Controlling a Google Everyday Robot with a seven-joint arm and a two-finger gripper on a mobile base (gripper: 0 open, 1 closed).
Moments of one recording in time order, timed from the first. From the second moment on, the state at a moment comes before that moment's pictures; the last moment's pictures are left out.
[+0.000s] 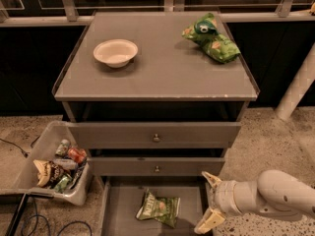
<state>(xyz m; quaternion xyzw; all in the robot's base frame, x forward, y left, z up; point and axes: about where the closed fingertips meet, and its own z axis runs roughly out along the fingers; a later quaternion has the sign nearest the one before) 0.410 -0.157 0.524 -0.55 0.75 0.19 0.32</state>
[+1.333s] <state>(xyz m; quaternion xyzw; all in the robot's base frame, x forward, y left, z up) 0.426 -0.131 0.478 -0.56 0.75 0.16 0.31</state>
